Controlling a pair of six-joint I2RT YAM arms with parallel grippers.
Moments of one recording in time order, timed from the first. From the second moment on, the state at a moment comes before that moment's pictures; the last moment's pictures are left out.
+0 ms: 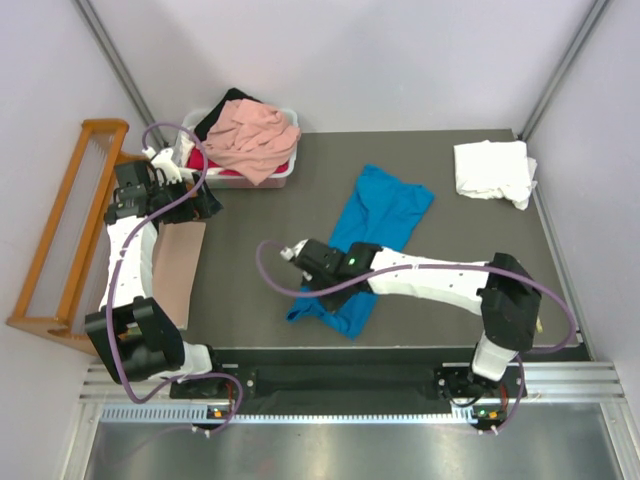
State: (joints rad) left arm 0.30 1.38 1.22 -0.62 0.54 0.01; right arm 1.18 1.72 1.35 -0.78 0.07 0.31
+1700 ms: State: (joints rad) left arm 0.30 1.39 1.26 -0.67 0.56 0.06; right arm 0.62 1.94 1.41 -0.62 0.10 0.14
